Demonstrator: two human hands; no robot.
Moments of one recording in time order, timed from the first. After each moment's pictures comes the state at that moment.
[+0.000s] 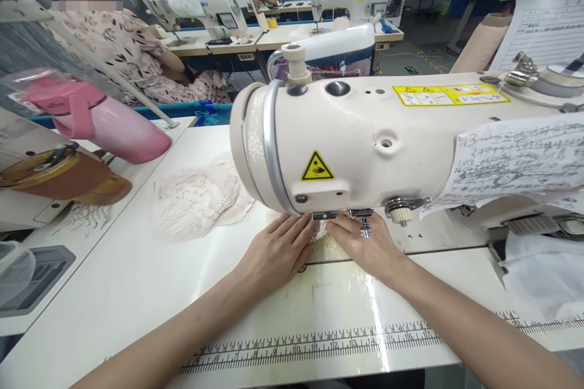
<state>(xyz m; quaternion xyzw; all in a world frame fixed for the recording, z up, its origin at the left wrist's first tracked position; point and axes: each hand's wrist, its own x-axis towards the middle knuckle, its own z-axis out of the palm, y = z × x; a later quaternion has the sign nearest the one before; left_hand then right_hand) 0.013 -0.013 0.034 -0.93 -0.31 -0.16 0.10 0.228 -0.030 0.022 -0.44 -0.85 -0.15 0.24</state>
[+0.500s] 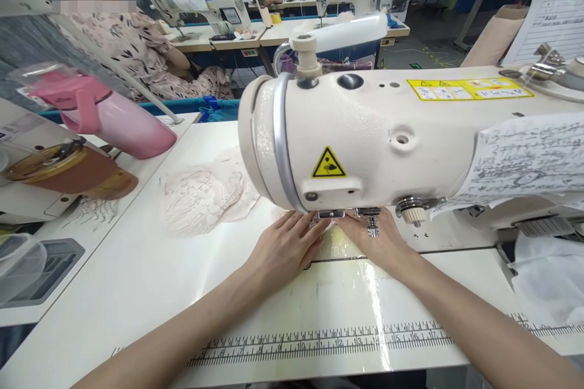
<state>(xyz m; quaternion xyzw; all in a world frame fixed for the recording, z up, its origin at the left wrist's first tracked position) 0.019 -0.013 0.033 -0.92 -0.35 -0.14 0.09 0.230 -0.019 0.032 -0.43 -0.86 -0.04 0.27</state>
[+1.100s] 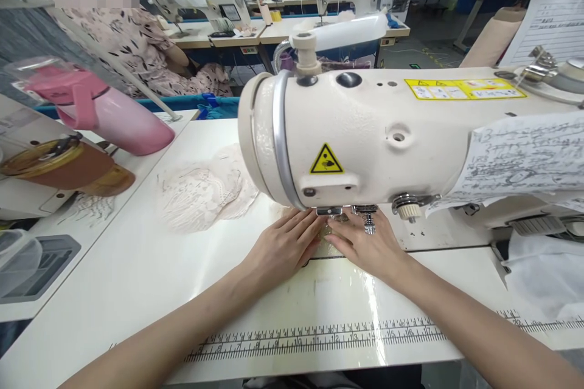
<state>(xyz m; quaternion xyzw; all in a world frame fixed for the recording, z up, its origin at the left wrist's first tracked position) 0.018 -0.014 0.028 -0.93 -0.30 -0.18 0.10 0.226 -0.035 0.019 -0.51 -0.84 -0.05 0.20</state>
